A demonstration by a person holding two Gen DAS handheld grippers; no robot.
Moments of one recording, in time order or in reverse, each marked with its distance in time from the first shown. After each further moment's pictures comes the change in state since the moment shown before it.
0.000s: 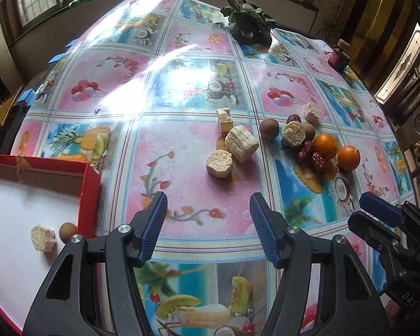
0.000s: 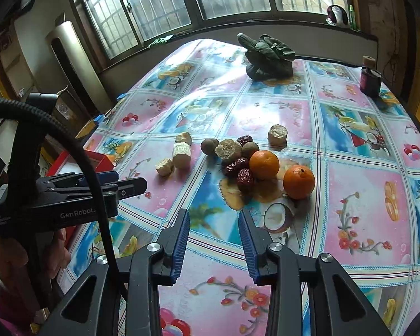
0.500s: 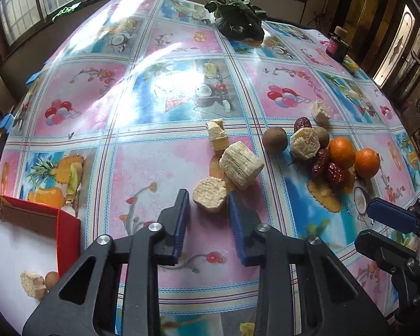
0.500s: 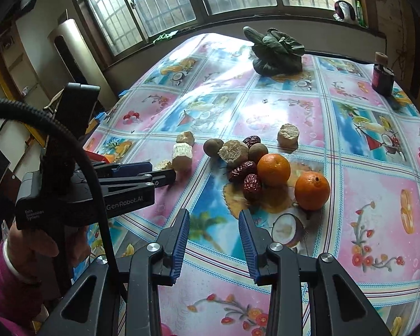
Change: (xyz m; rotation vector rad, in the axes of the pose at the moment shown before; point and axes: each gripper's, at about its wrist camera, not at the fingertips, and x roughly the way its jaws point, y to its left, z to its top) left arm 0.037 -0.005 0.017 0.084 -0.022 0.011; right arm 0.022 -0.001 0.009 -0.011 0.022 0.034
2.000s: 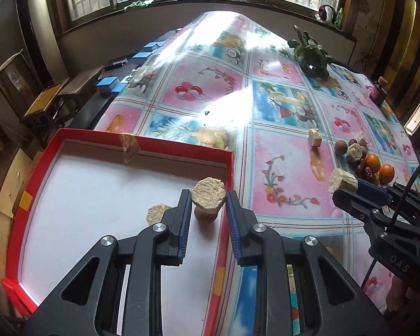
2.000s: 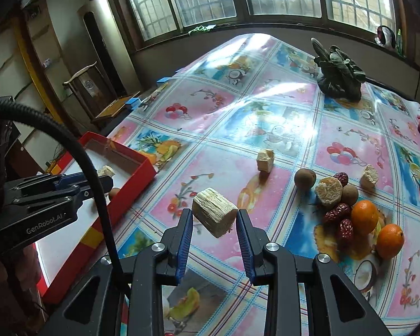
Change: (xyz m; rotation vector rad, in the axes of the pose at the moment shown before) left arm -0.098 0.101 -0.062 -0.217 -0.091 0.172; right arm 0.040 0.087 0.023 -0.153 0.008 0.058
